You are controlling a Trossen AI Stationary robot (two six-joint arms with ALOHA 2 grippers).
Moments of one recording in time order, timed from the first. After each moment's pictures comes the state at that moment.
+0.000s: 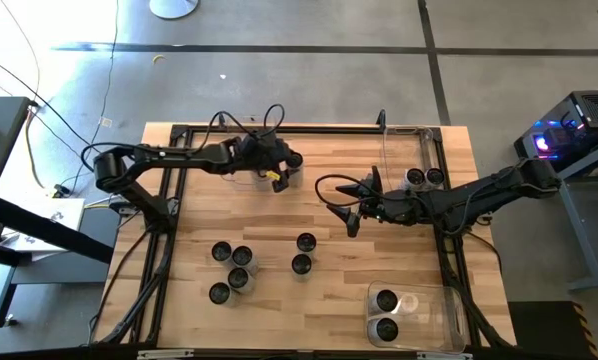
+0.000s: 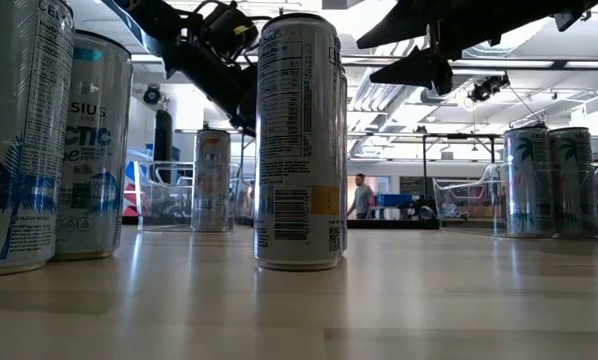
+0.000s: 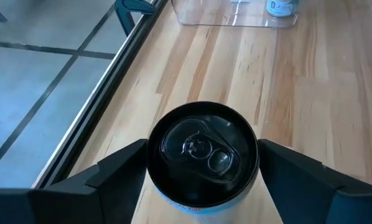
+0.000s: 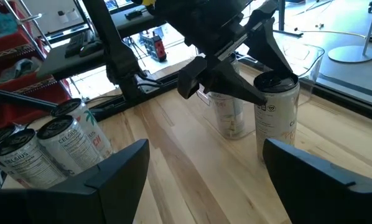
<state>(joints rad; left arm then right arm) 0.36 1.57 0.97 -0.01 -0.04 0.19 0.18 1.20 0.64 0.28 0.50 0.39</state>
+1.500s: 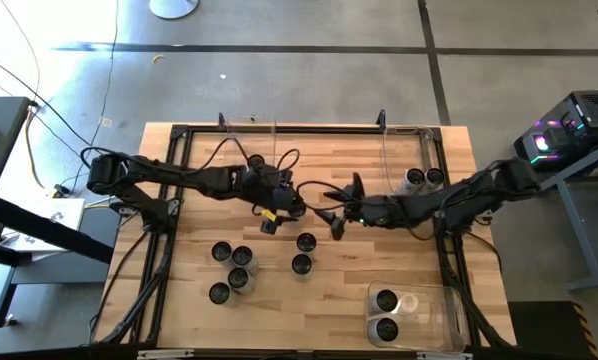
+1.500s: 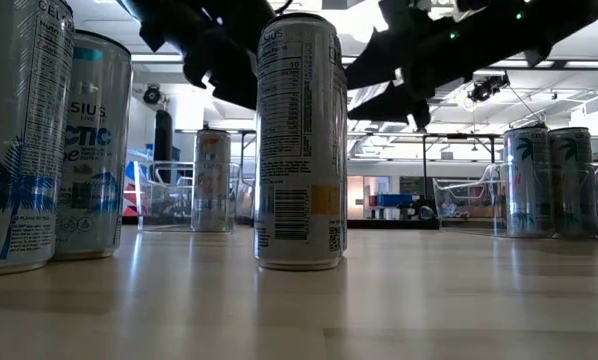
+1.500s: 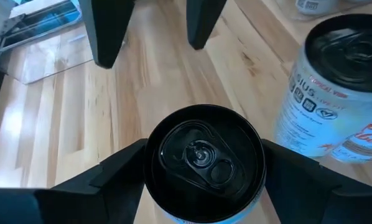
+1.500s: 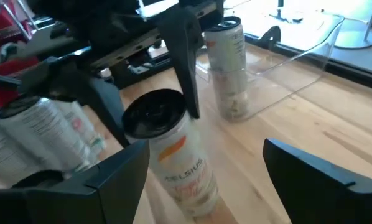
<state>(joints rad) 0.08 1.53 0.97 -0.11 0.12 0.40 0.14 1.43 0.64 0.47 0.46 0.40</state>
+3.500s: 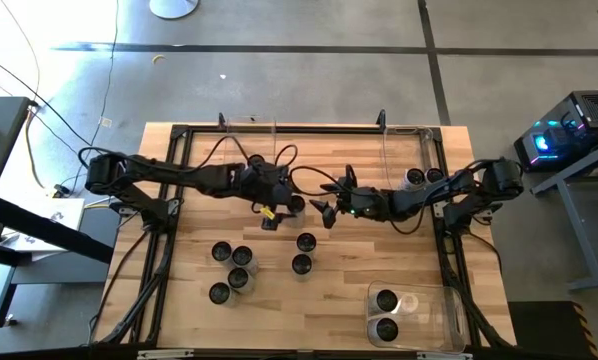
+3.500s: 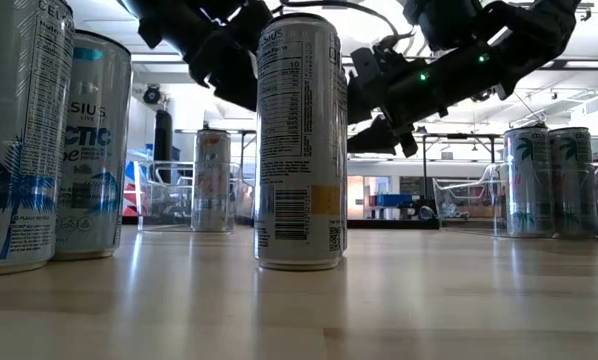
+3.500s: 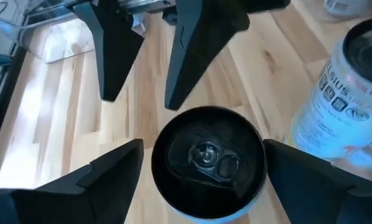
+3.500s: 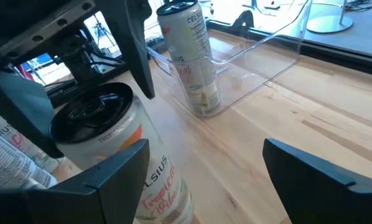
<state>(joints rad) 0.09 1.51 0.97 -0.15 0.06 0.34 0.03 1.57 0.64 0.56 0.42 0.44</state>
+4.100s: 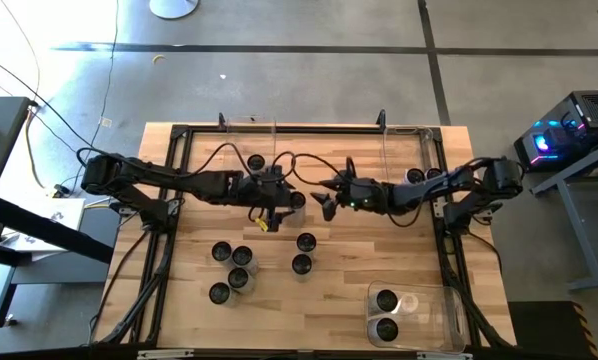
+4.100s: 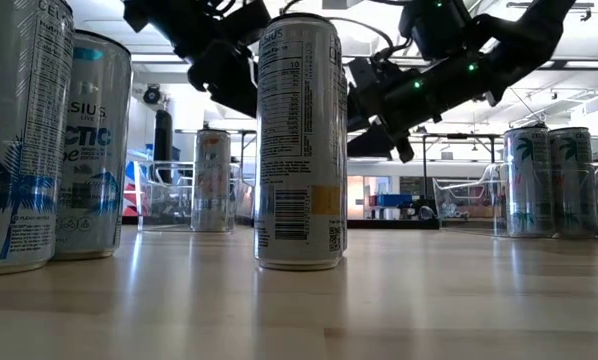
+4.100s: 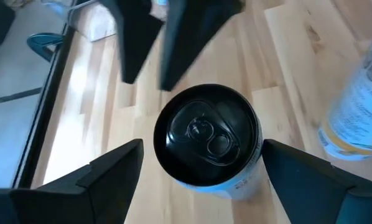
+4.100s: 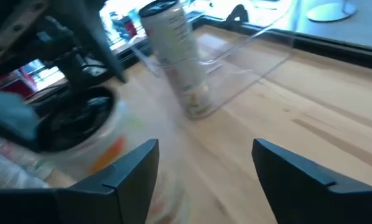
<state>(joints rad) 0.02 1.49 0.97 -0.20 -0.20 0.29 -0.05 1.57 0.64 0.55 0.32 0.46</state>
